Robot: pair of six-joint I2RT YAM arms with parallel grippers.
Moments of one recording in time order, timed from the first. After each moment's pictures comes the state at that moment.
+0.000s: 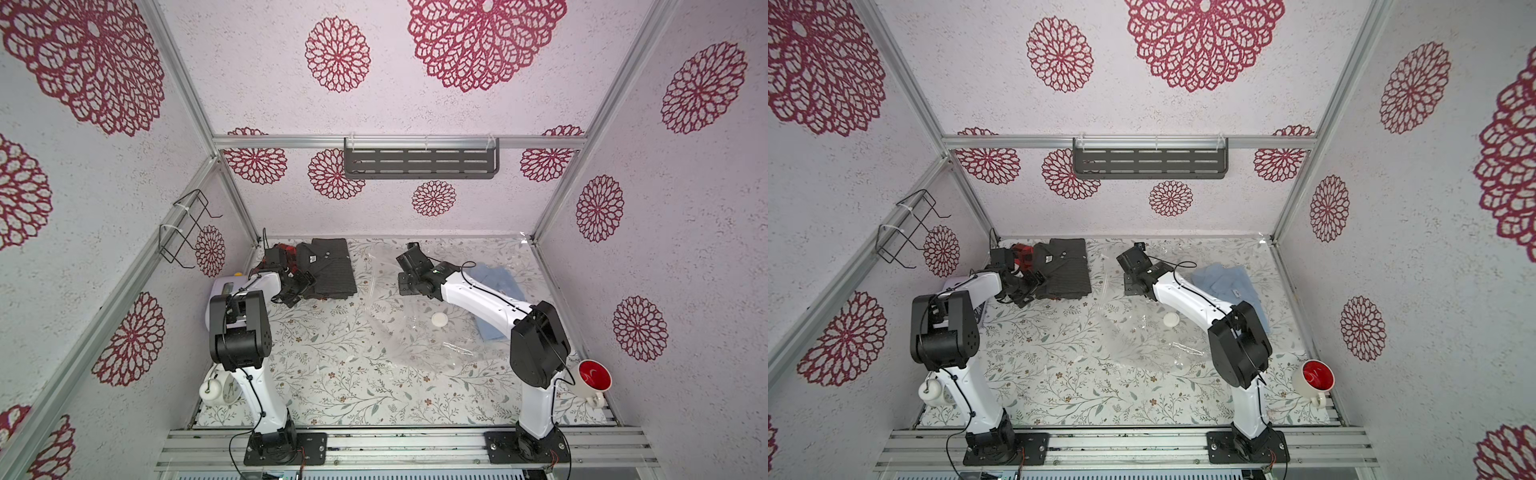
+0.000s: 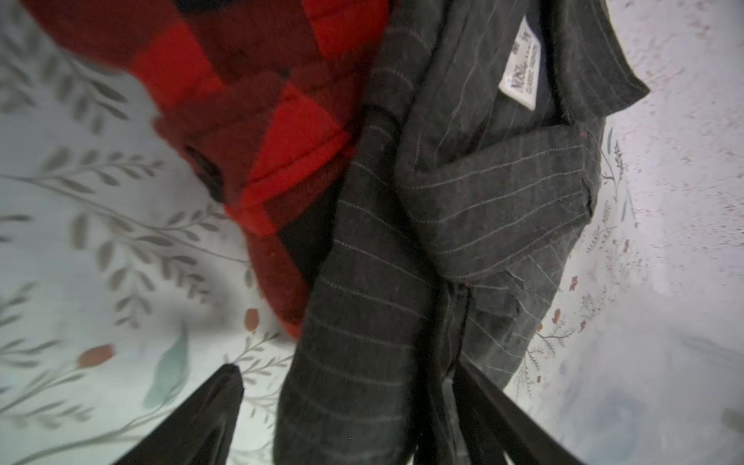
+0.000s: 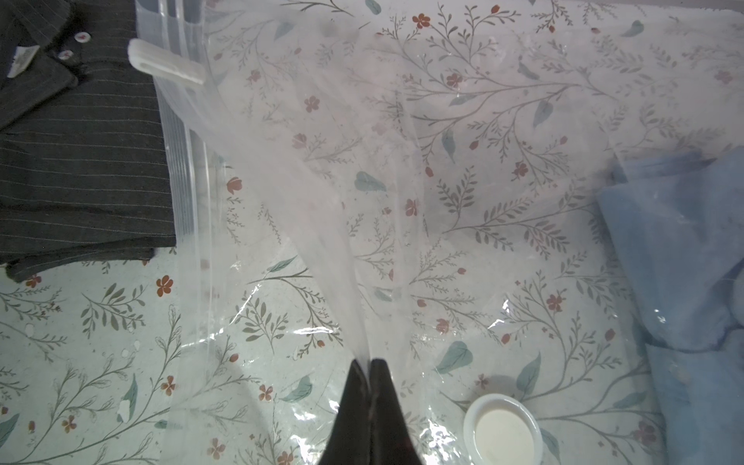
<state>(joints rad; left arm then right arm) 0.14 2.00 1.31 -0.38 0.32 -0.65 0.72 1.92 1.63 -0.65 0.31 0.50</state>
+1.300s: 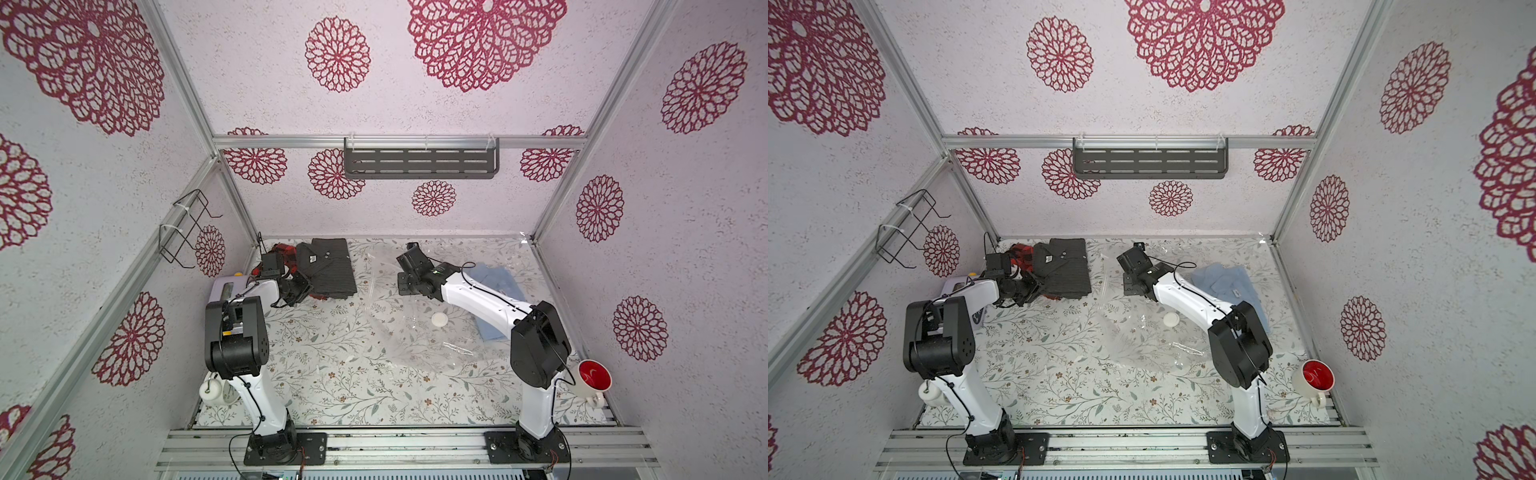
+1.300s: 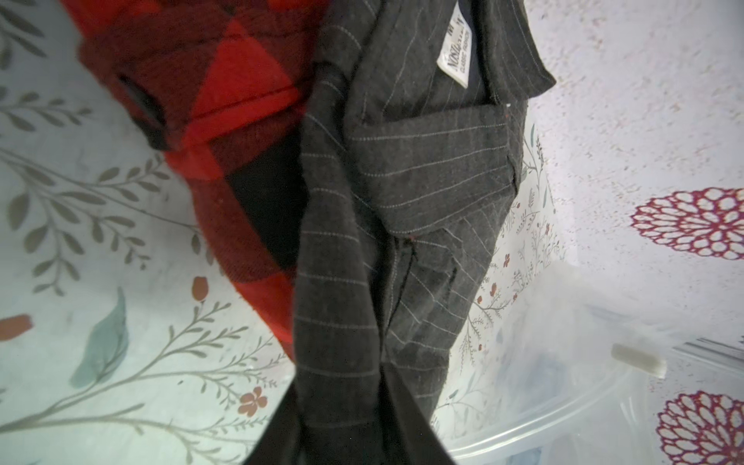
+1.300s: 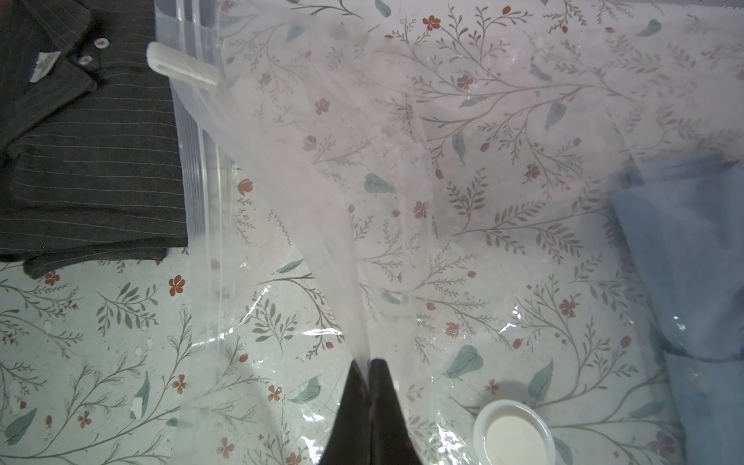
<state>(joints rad) 0.15 1.91 1.22 -0.28 0.41 -0.70 0.72 1.92 1.62 -0.62 0.29 0.50</state>
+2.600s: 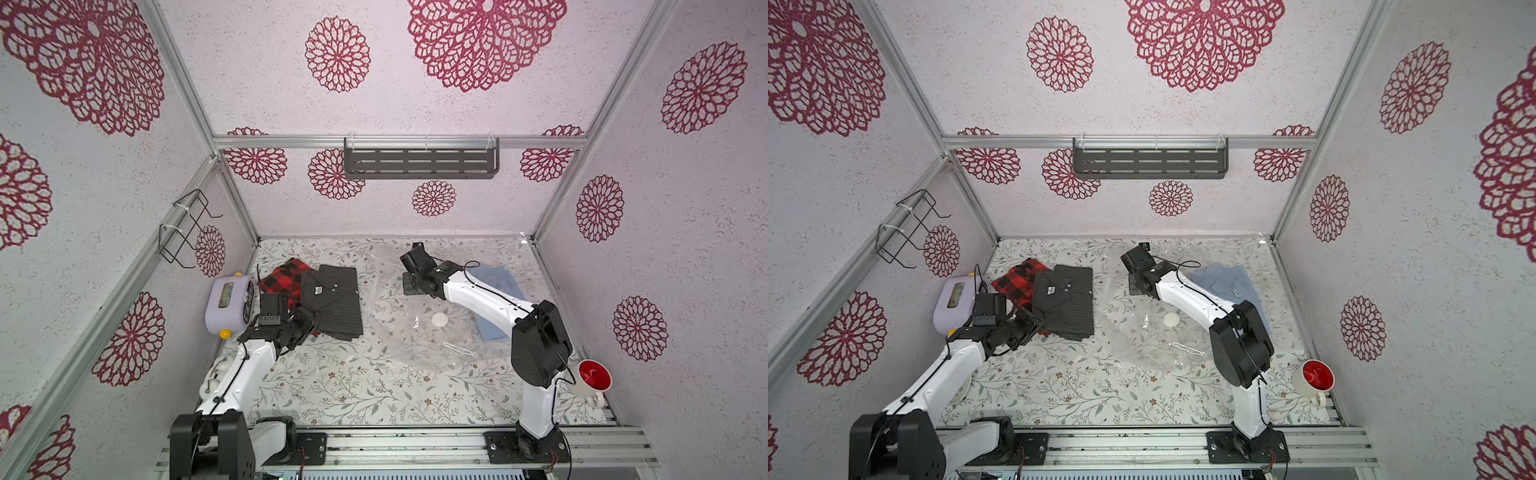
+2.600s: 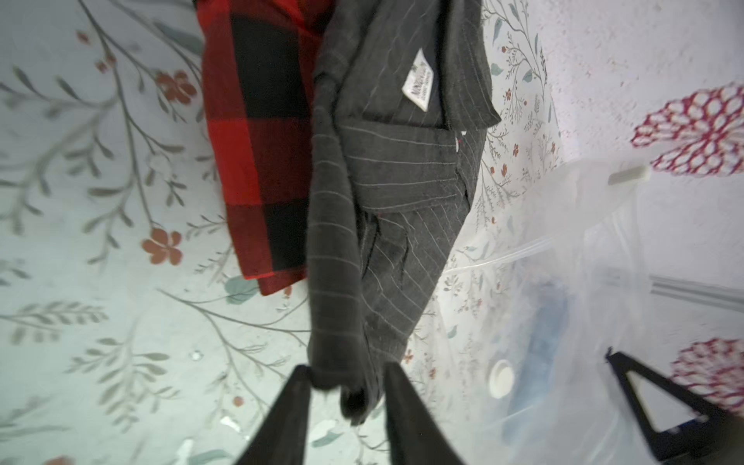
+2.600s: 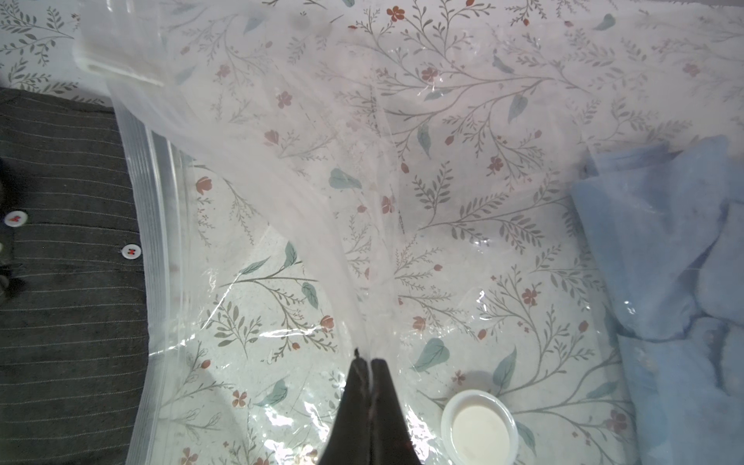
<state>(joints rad) 0.04 1.14 0.68 -0.45 0.24 -0.84 0.69 1.92 1.62 -0.66 0.33 0.49</state>
